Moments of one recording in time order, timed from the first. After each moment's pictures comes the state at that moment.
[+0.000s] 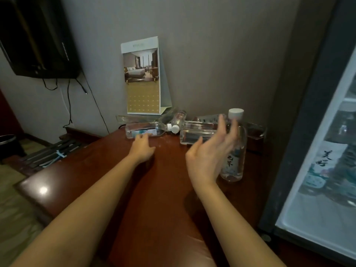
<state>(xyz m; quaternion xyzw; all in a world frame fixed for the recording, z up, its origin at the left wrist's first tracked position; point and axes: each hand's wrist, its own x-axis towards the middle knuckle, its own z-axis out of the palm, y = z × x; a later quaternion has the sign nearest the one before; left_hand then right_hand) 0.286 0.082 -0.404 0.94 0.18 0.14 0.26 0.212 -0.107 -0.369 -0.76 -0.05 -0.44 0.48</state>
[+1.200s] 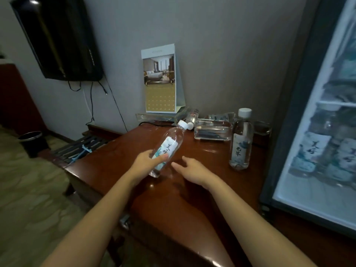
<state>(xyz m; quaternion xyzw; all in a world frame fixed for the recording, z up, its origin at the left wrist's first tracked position) 0.134 0.072 -0.385 0.84 0.14 0.09 0.52 0.179 -0.094 -0.384 -0.88 -0.25 0.17 0.36</state>
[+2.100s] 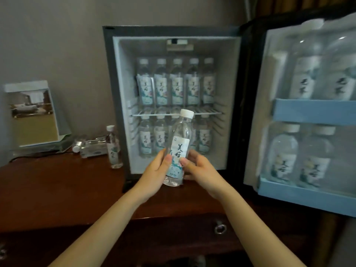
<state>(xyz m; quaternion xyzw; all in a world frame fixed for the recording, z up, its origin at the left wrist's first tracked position) -0.040 -0.274 -0.321 0.72 -0.29 0.01 0.63 -0.076 -0.415 -0.314 -0.75 -0.12 -0.09 0.64</state>
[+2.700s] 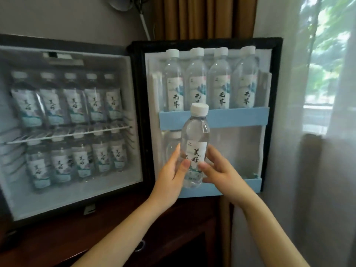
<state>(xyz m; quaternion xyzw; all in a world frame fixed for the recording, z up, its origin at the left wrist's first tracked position) -0.143 -0.480 -0.300 0.59 -0.51 -0.04 0.62 -0.249 -0.586 -0.287 -0.77 -0.04 -0.31 0.56</state>
